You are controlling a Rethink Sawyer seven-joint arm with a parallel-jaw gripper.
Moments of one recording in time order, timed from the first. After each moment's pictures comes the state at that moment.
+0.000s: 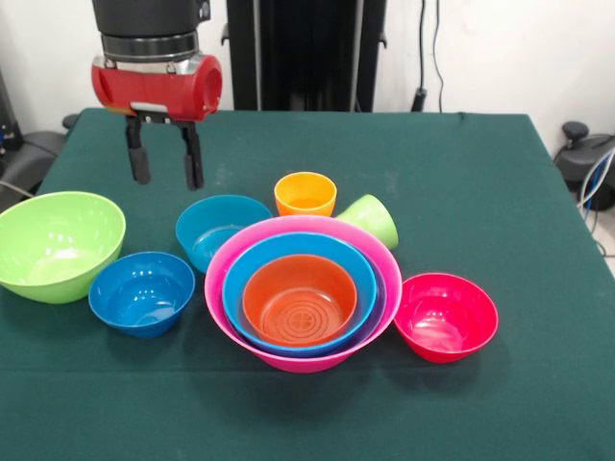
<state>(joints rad) -0.65 -0.71 0.26 1.63 -0.15 0.48 1.73</state>
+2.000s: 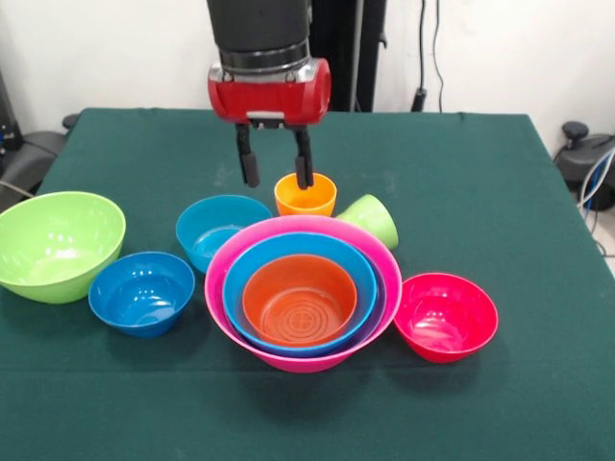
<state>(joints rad) -0.54 -0.71 0.26 1.70 -0.06 0.48 1.73</state>
